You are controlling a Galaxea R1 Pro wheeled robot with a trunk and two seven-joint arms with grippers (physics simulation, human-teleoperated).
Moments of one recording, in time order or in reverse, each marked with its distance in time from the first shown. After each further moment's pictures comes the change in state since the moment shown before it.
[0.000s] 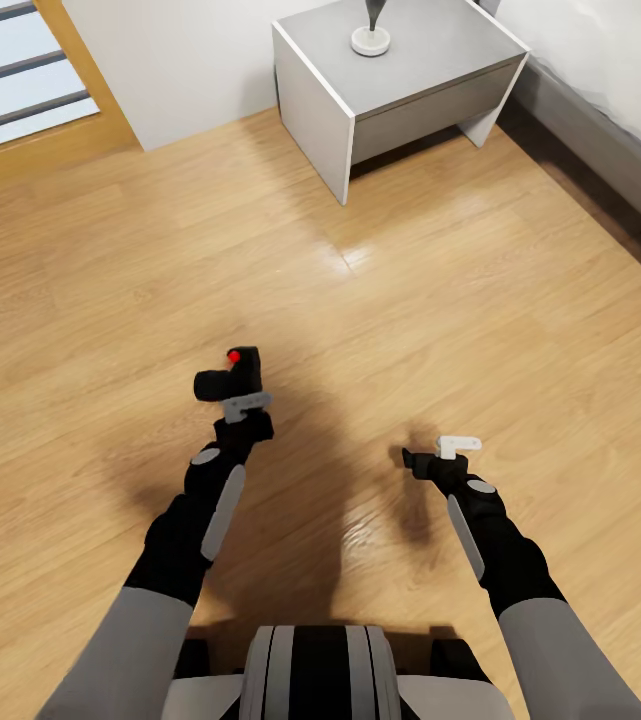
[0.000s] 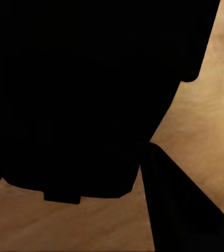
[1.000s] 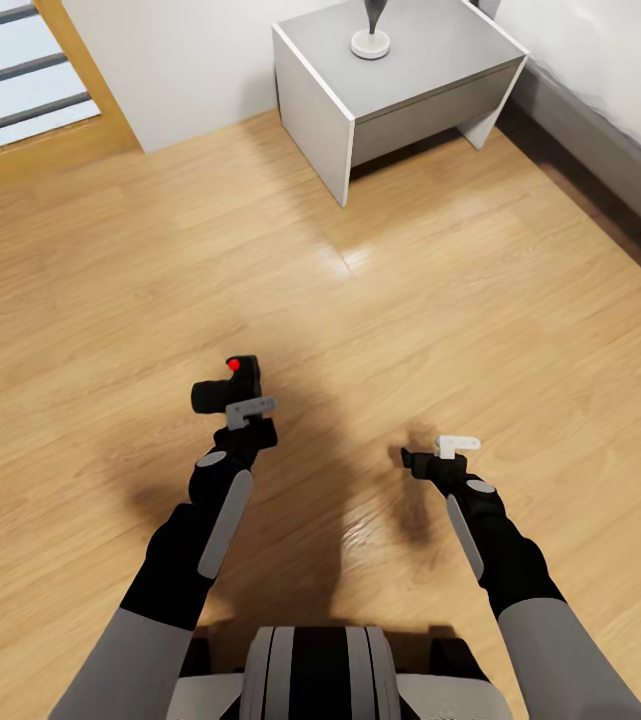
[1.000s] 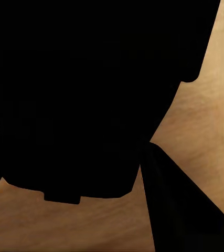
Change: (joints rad) left arm 0.053 0.000 -0.101 -0.153 0.131 0.152 0.226; right arm 0.000 0.003 0.002 -0.002 -0.004 0.002 0.002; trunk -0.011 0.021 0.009
